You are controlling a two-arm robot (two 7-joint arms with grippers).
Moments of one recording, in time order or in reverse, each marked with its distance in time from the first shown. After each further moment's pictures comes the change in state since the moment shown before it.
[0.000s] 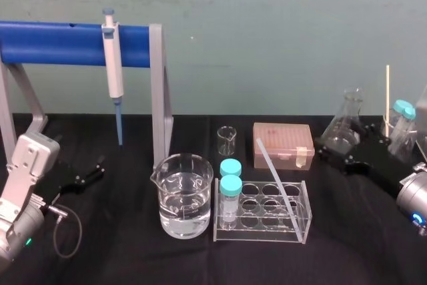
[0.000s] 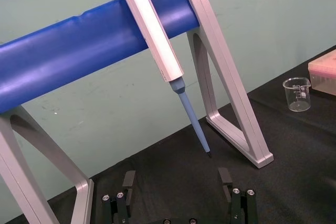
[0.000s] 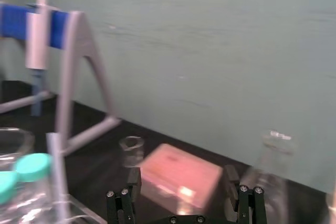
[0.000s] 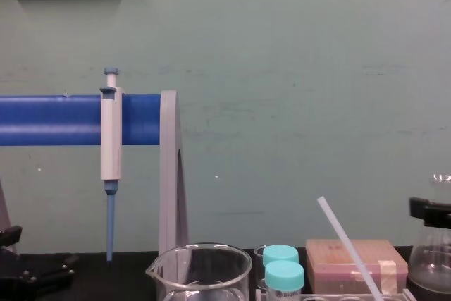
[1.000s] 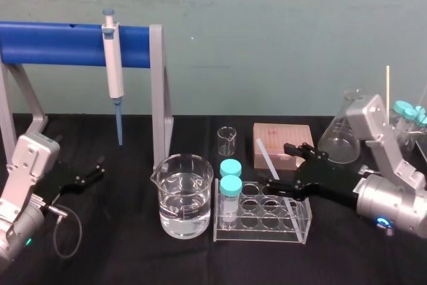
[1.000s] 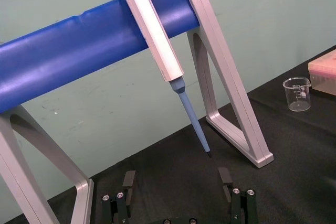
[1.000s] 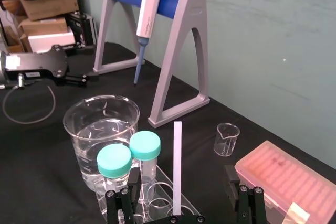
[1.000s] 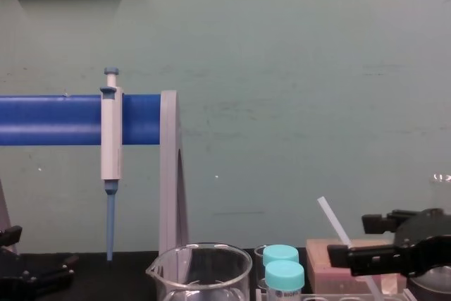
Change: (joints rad) left arm 0.000 0.000 0.000 0.000 0.000 0.000 0.000; right arm 0.124 -0.025 -0.120 0.016 -0.060 0.155 0.284
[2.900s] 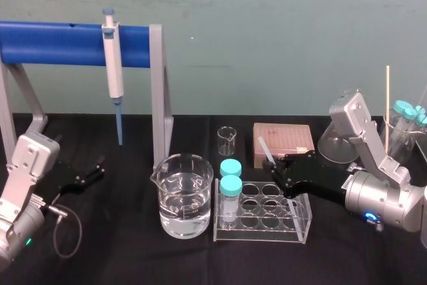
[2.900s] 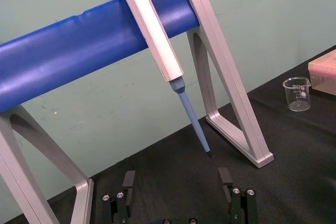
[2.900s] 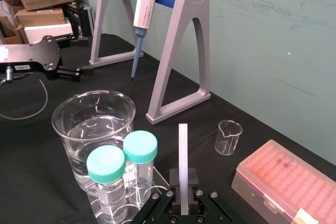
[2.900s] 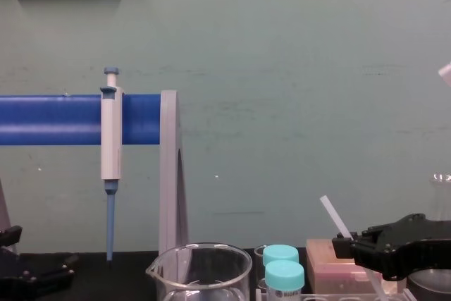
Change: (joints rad) left arm 0.000 0.000 0.000 0.000 0.000 0.000 0.000; right arm 0.051 -0.045 -0.027 0.060 -0.043 0.024 0.007
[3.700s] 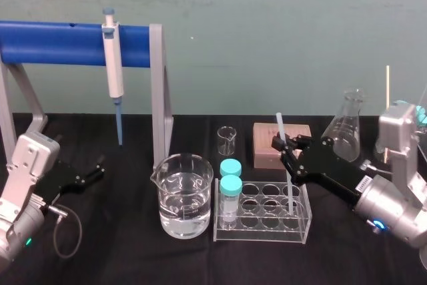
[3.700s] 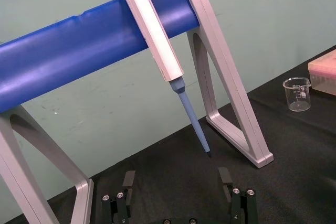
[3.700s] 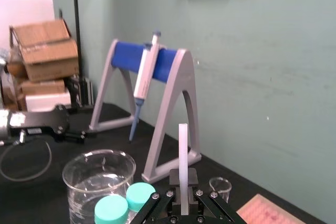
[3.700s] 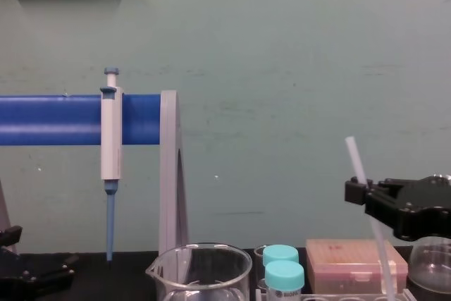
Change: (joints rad) left arm 0.000 0.000 0.000 0.000 0.000 0.000 0.000; right arm -0.117 -0.056 0.112 0.007 0.057 -0.328 0.016
